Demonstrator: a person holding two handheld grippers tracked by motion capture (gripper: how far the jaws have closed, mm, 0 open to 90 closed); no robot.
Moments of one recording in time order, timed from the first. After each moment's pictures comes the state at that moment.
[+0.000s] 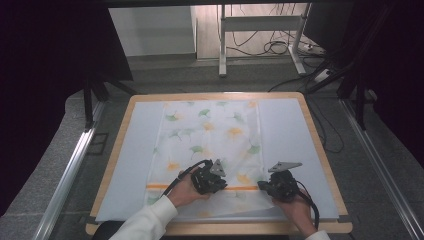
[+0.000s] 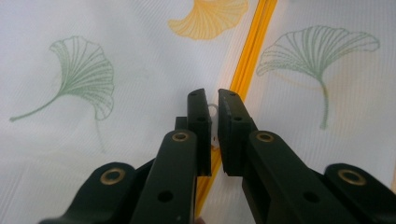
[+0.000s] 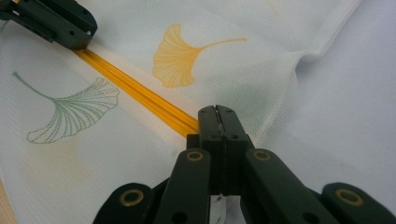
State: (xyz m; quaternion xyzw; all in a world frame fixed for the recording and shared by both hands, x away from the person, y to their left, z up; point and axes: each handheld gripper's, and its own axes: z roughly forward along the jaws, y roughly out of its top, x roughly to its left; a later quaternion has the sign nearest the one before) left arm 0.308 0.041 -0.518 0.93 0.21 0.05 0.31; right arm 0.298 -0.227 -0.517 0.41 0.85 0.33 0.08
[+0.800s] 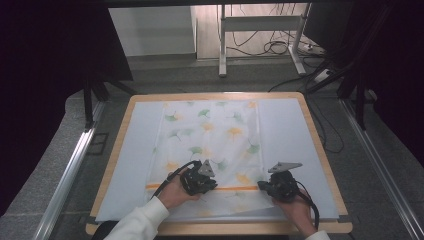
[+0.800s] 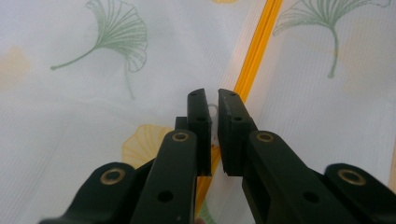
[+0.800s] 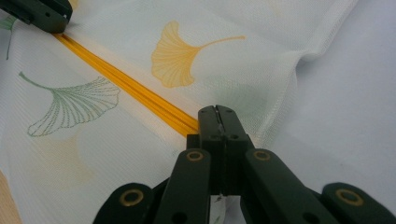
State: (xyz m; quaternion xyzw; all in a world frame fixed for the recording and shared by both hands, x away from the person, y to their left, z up) left arm 0.302 0.070 -0.518 0.92 0.22 0.06 0.31; right arm 0.297 -0.227 -0.517 0.40 0.85 0.33 0.08
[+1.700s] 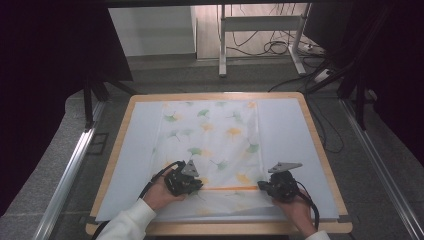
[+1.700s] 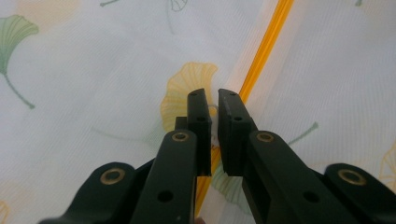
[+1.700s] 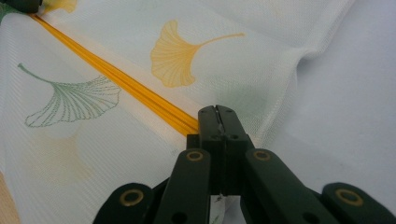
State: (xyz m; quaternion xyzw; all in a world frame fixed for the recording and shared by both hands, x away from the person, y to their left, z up) left arm 0.295 0.112 -0.520 0.92 0.25 0.07 0.30; right arm 0.297 -0.227 -0.517 0.40 0.85 0.33 0.09
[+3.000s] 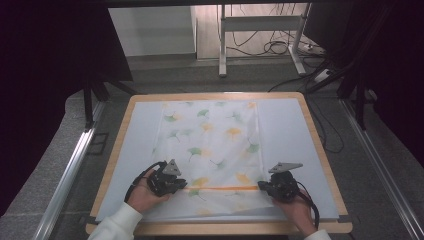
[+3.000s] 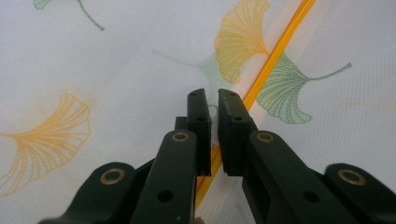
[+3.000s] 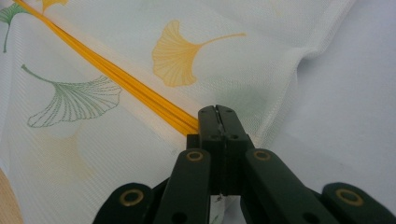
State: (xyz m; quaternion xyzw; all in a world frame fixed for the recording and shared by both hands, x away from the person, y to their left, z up) left arm 0.287 0.157 -0.523 0.90 0.30 0.08 0.30; right arm 0.296 -0.228 -0.518 0.40 0.85 0.33 0.09
